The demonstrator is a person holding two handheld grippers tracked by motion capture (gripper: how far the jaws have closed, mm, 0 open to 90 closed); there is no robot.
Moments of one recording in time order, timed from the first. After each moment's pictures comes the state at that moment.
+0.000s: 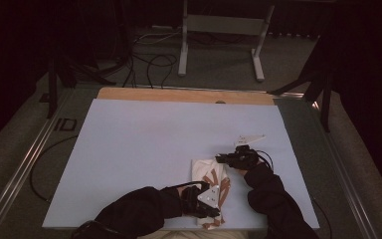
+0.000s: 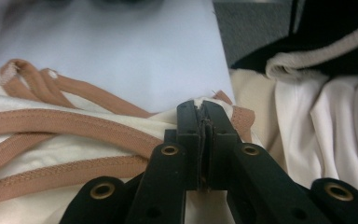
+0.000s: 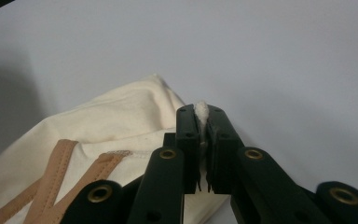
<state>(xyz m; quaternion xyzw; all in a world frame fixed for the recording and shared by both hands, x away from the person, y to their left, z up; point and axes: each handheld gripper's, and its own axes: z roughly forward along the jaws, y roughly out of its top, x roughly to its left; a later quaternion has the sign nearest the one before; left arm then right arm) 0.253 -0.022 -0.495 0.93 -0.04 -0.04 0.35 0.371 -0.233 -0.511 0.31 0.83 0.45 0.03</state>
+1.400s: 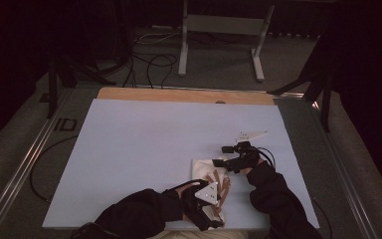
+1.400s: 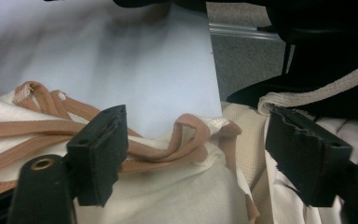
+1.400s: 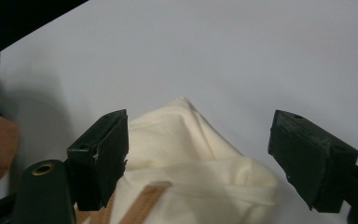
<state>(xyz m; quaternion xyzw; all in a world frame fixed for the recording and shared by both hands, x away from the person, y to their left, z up) 0.248 -0.019 -0.485 0.91 0.00 -0.05 0.41 0.366 -0.228 -0.487 0.31 0.82 0.47 0.00</state>
